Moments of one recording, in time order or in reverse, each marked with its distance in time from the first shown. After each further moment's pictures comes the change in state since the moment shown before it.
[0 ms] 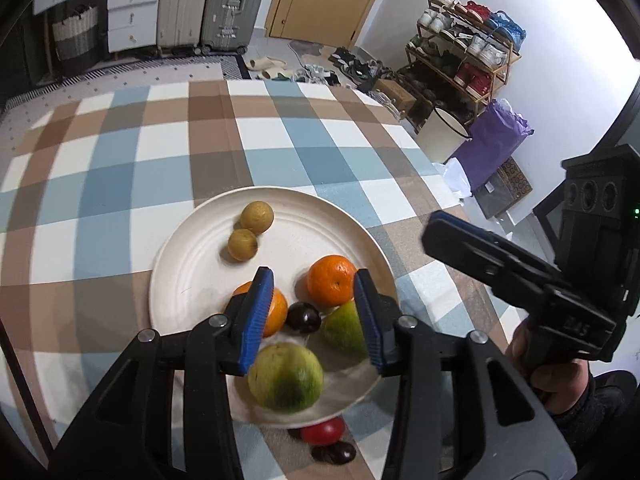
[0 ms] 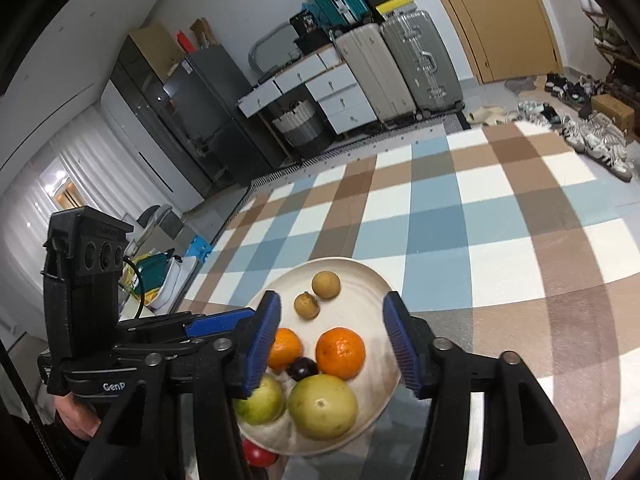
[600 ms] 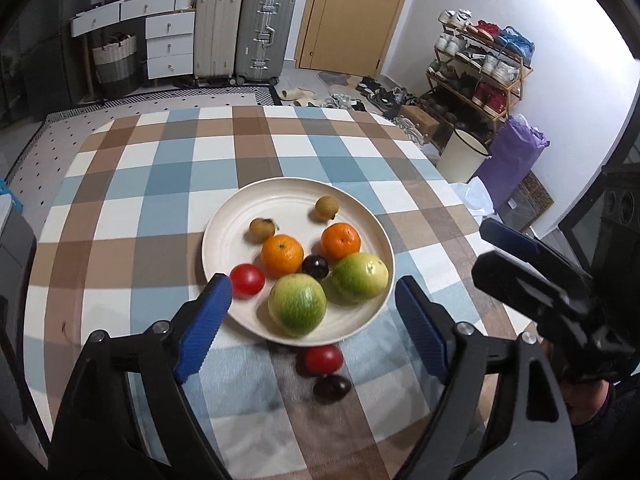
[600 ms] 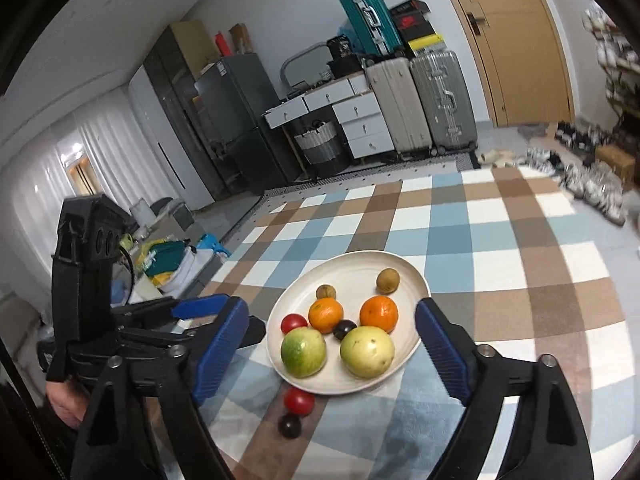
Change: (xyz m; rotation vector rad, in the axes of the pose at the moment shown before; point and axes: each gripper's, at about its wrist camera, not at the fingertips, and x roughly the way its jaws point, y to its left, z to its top) left arm -0.084 -0.024 -0.068 -0.010 -0.122 0.124; right arm -0.070 0.060 -0.045 -0.162 -0.080 -0.030
